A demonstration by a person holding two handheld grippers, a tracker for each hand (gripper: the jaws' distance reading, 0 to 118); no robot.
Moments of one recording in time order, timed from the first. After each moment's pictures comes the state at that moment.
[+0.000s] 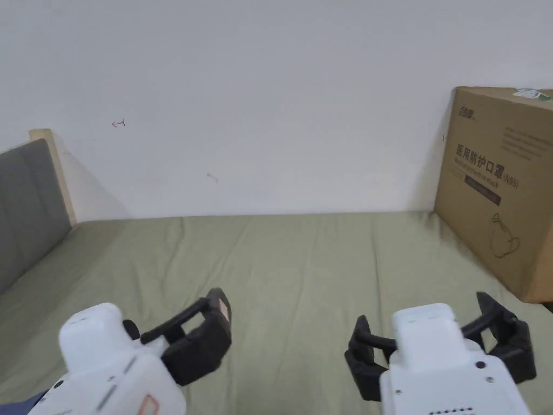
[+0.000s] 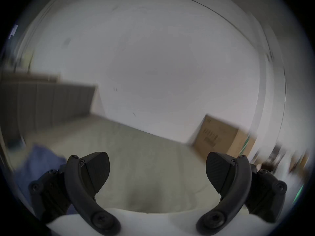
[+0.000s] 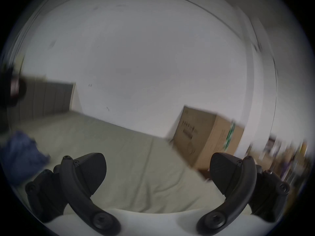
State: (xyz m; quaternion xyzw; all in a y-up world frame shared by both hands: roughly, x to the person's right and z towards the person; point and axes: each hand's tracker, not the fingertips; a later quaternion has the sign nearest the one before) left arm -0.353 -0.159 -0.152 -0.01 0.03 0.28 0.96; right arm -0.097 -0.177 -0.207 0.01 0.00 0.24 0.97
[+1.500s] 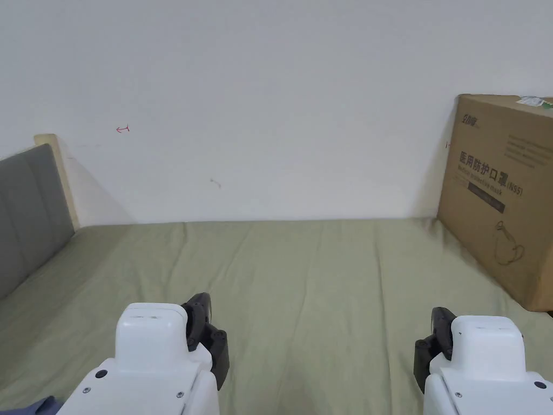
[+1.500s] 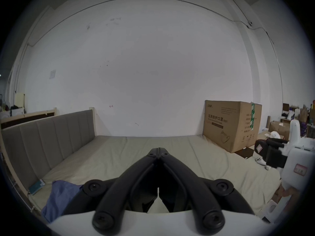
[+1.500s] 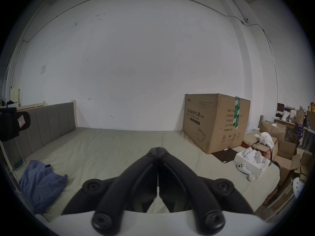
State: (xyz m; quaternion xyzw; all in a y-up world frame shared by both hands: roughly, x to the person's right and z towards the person) left arm -0.313 -0.144 -0.151 -0.02 0.05 0.01 1.00; right arm -0.060 -0.172 -0.210 -0.05 0.03 0.03 1.00
